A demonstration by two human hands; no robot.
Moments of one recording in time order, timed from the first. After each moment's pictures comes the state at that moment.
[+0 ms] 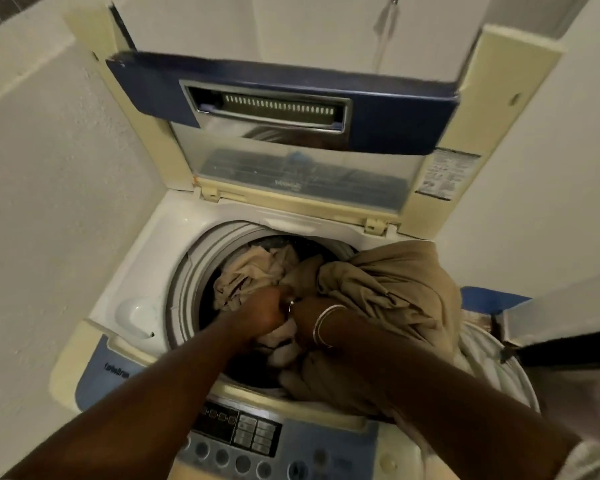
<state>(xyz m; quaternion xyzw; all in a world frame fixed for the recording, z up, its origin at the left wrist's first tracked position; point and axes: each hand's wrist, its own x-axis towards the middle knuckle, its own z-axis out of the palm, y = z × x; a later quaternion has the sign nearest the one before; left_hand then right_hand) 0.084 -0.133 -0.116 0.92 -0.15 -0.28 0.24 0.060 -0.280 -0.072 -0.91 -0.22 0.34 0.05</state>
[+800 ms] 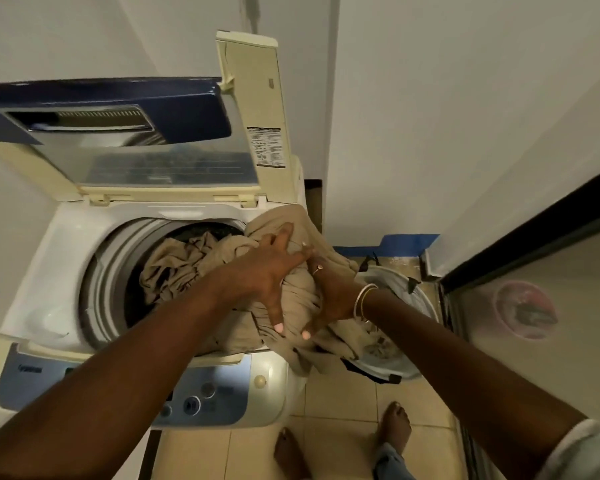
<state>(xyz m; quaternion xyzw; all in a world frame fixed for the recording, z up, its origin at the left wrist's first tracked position) 0.038 -0.331 -0.003 0.85 -0.41 -0.33 -0.02 -0.049 -0.513 -0.082 -0.90 -0.06 0.27 0.32</state>
